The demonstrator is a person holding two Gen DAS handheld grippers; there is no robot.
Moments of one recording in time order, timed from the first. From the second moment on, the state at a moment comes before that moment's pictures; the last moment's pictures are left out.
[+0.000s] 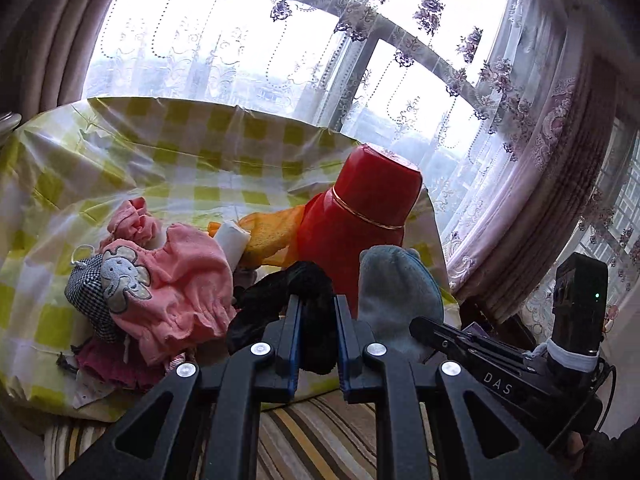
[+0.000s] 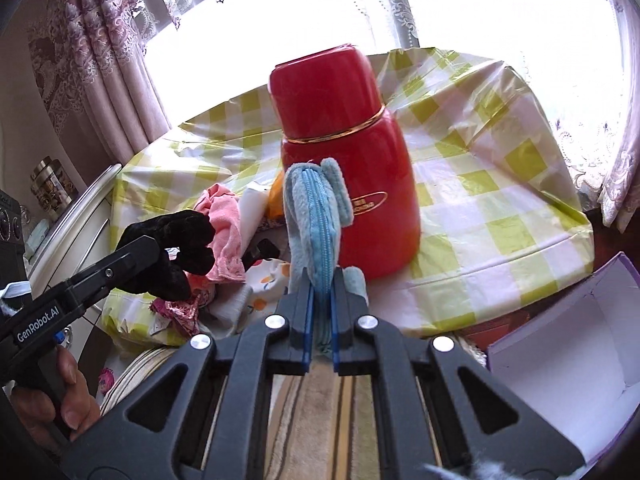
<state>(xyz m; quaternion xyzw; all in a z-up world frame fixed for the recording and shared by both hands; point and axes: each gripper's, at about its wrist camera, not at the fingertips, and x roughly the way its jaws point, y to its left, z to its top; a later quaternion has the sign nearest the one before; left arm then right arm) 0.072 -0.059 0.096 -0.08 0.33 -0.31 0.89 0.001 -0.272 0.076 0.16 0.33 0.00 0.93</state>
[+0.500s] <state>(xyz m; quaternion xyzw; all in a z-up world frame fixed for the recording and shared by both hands) 0.009 -0.213 0.098 -0.03 0.36 -0.46 0.81 -0.087 -0.420 0.058 0.16 0.39 -0.20 0.88</state>
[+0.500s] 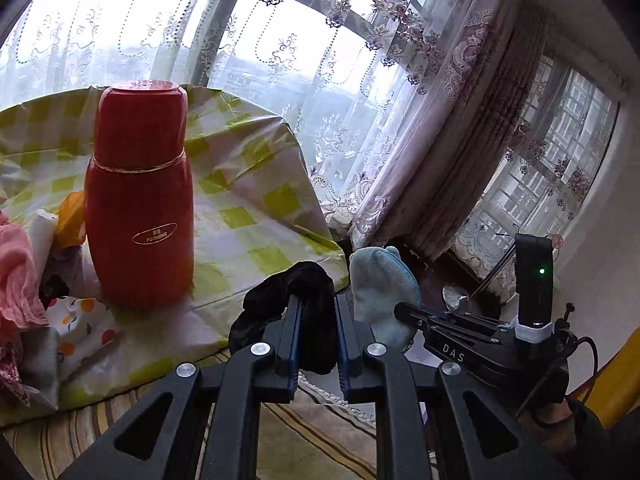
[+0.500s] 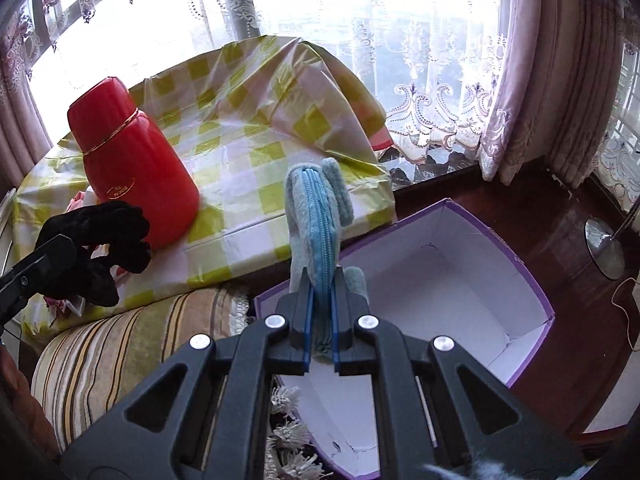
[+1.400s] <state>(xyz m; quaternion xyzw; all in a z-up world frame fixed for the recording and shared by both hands) 0.012 -0.101 0.064 -0.01 0.37 -0.26 0.89 0.022 -0.445 -0.099 0.13 0.53 -0.08 0.84</state>
